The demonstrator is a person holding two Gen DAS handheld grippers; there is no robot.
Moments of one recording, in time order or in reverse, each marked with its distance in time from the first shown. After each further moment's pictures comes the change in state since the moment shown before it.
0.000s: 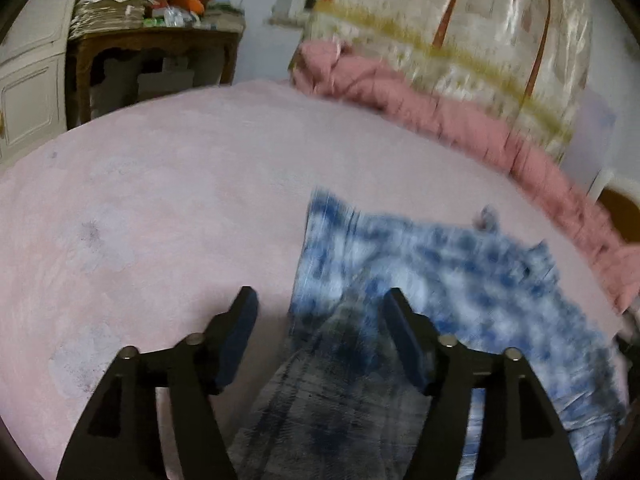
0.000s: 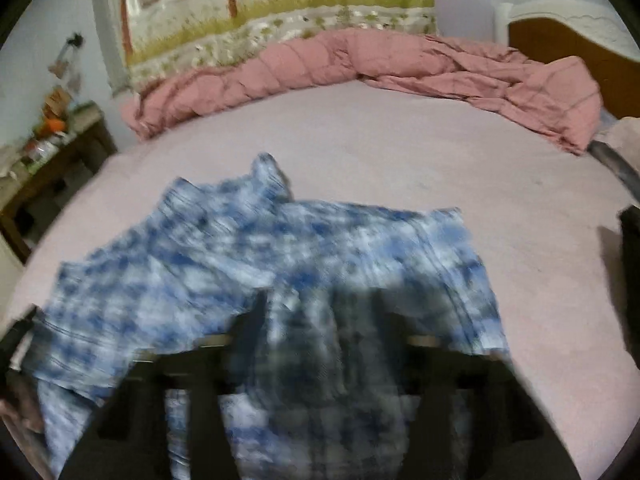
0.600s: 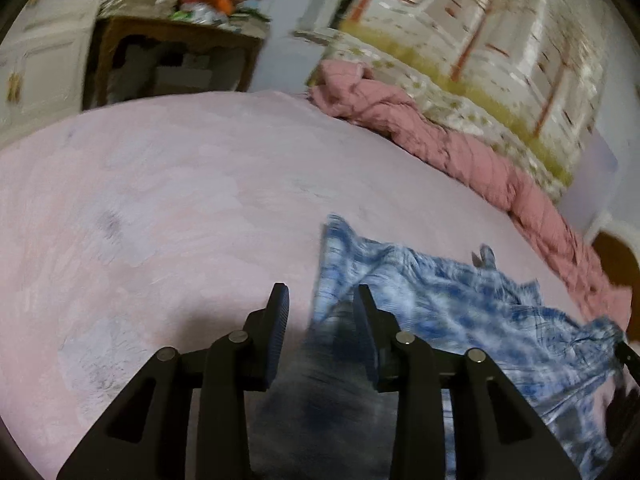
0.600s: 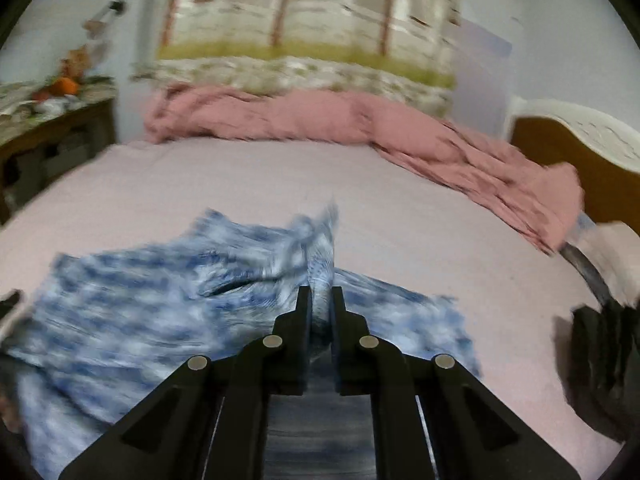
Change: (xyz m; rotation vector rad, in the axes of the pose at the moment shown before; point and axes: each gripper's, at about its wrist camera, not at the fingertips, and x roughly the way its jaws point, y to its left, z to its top) left arm -0.021 0.021 0.003 -0.109 -0.106 -0.068; right arm -0.038 0.097 0.012 -0.211 -0.150 -0.222
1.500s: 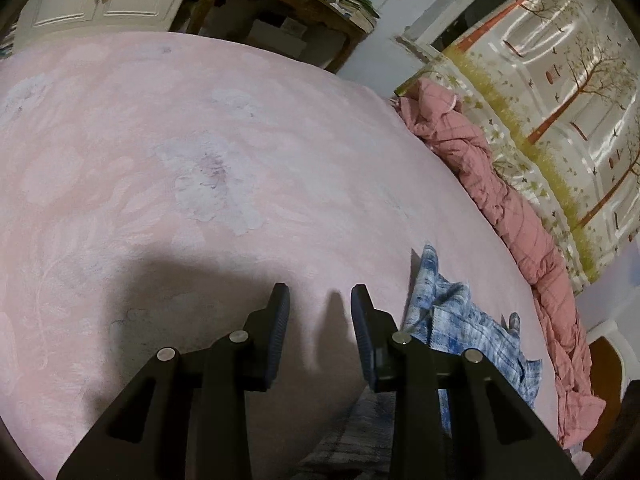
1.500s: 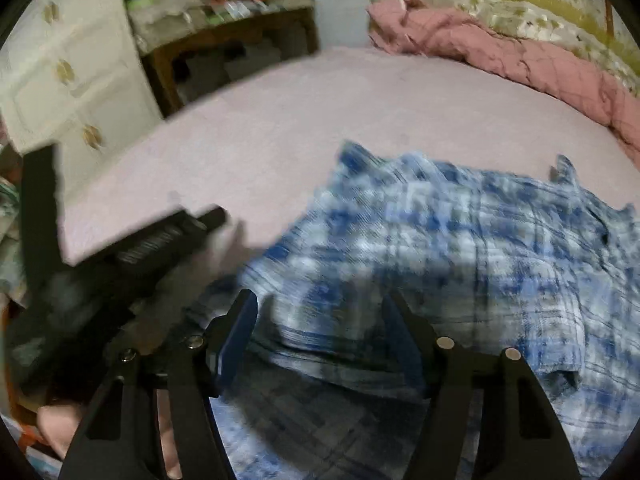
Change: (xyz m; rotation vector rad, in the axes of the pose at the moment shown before) left arm 0.000 0.080 -0.004 -0.403 0.023 0.109; right arm 0.000 0.290 -0.047 -0.307 0.265 0.632
